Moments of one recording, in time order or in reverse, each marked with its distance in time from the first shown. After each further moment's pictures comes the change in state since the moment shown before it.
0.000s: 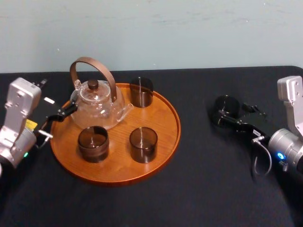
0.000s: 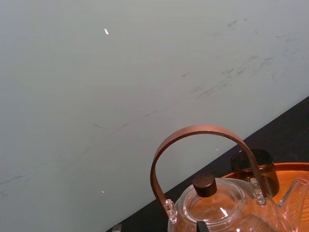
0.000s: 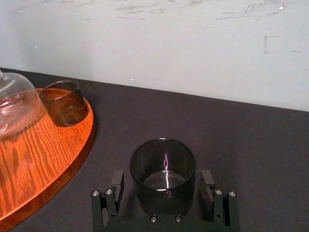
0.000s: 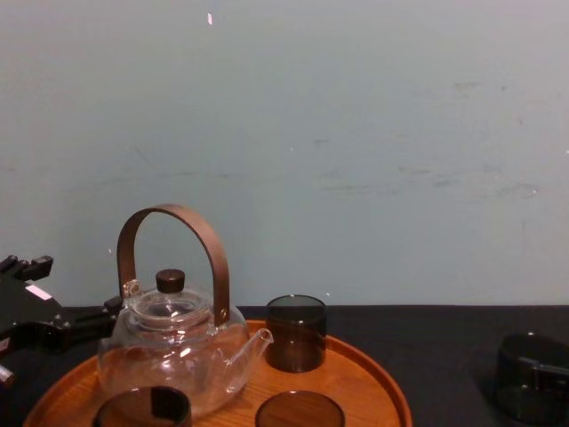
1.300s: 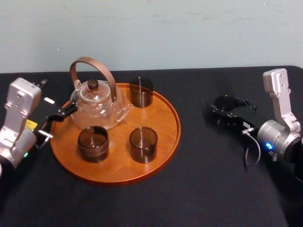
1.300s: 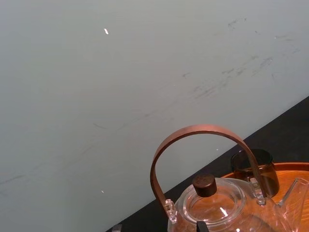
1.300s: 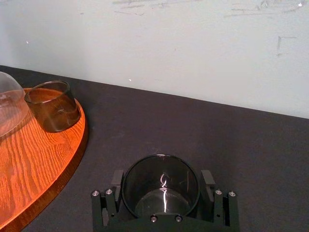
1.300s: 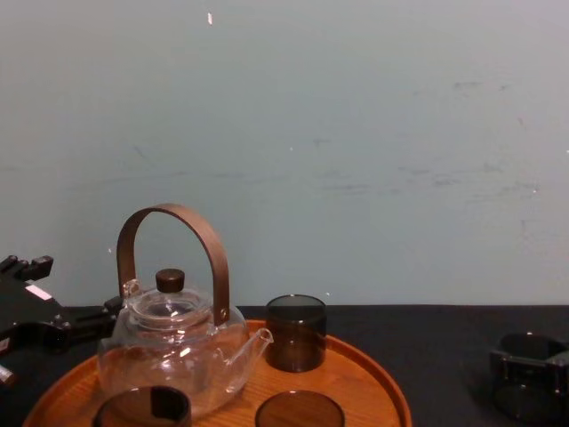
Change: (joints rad) left arm 0.000 0.000 0.000 0.000 0.000 0.000 0.000; right arm 0.120 -0.055 -0.032 0.151 -0.054 -0.022 0.013
